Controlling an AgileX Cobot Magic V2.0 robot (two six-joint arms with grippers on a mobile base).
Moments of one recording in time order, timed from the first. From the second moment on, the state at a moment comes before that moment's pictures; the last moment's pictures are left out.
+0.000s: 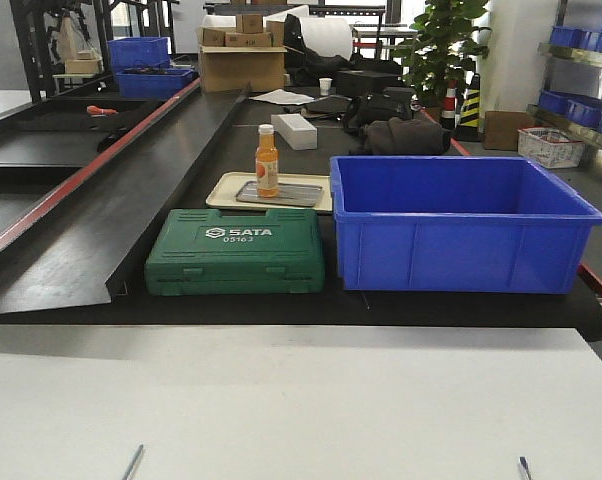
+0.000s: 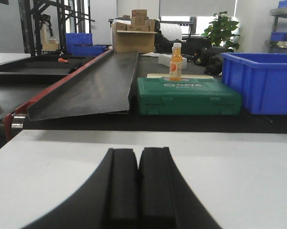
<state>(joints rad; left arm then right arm) -0.02 -0.01 0.03 -0.08 0.02 0.01 0.04 -0.01 0.03 -0.06 0.11 0.10</state>
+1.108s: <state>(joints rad) -0.02 0.77 -0.37 -0.08 0.02 0.01 0.04 0.80 -0.39 -0.01 0.15 0.14</state>
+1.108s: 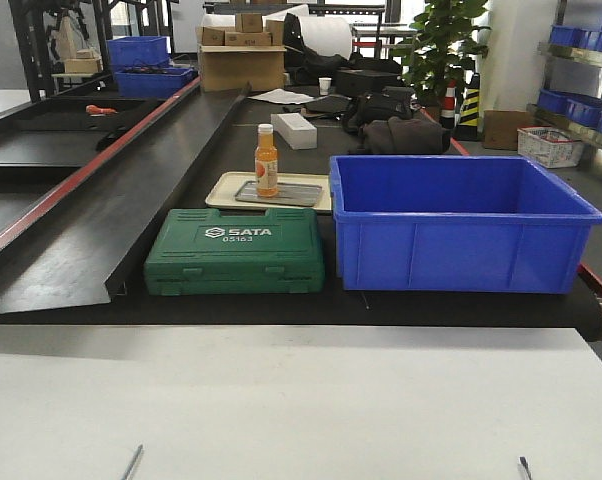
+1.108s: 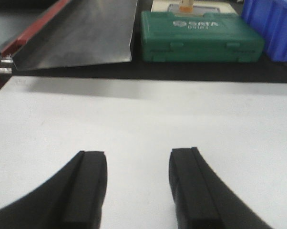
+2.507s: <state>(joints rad) -0.14 1.97 -1.10 -0.30 0.60 0.35 0.04 0.86 -0.40 -0.08 0.45 0.18</state>
